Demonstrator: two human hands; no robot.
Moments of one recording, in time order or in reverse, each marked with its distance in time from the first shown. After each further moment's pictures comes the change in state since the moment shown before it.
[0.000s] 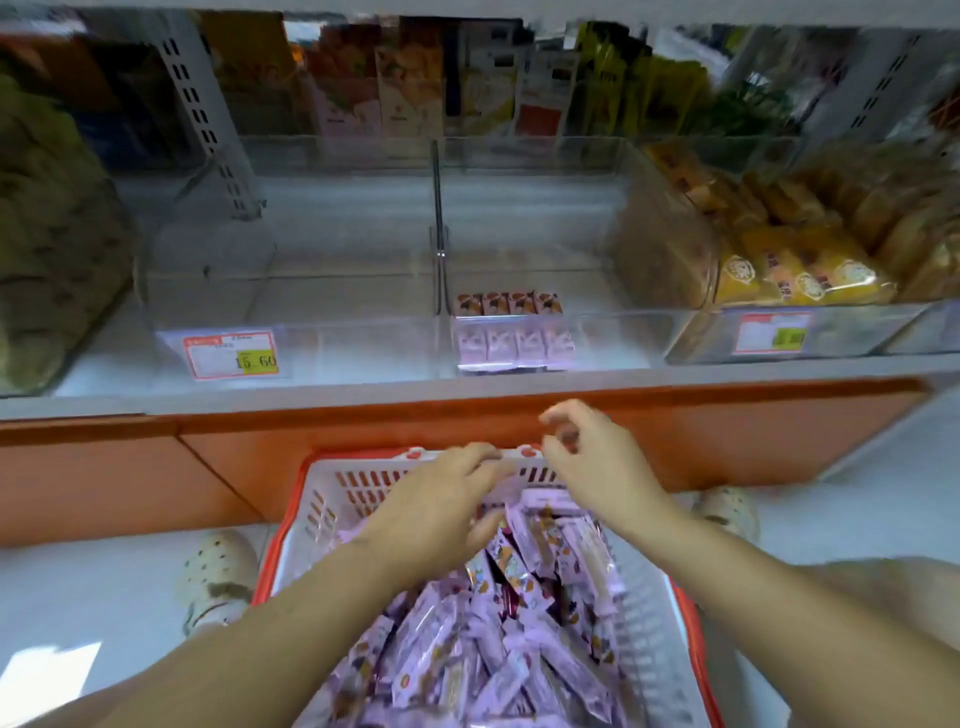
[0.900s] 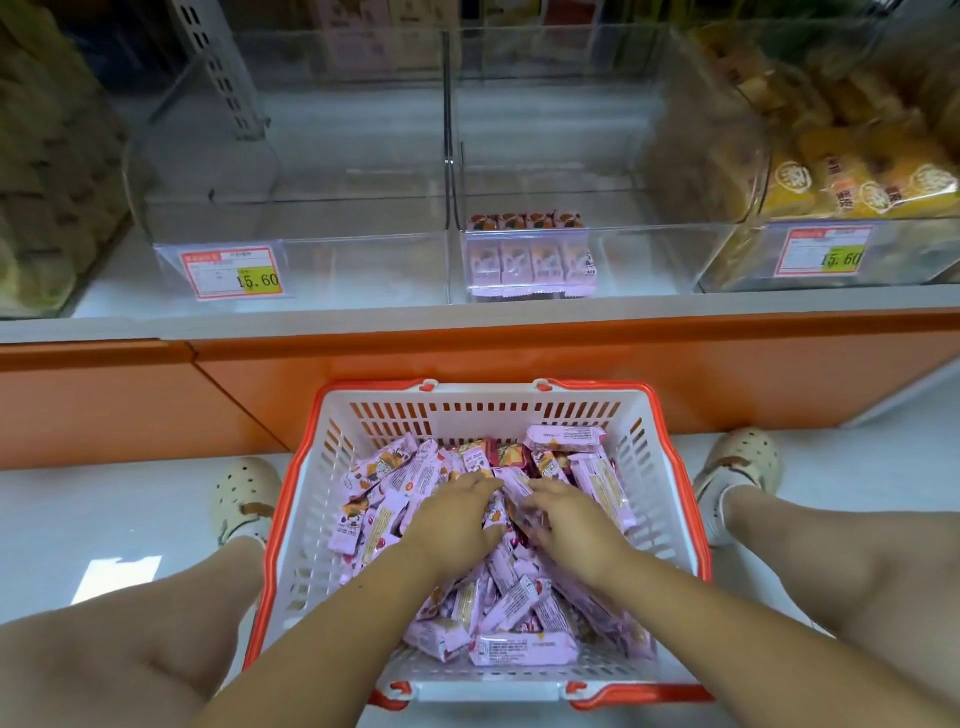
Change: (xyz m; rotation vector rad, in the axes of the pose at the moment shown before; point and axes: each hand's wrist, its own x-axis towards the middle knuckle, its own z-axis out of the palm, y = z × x) left_hand -0.044 0.001 0.111 -0.233 -0.434 -0.454; right_hand -0.060 0.099 0.110 -0.263 -0.461 -0.088
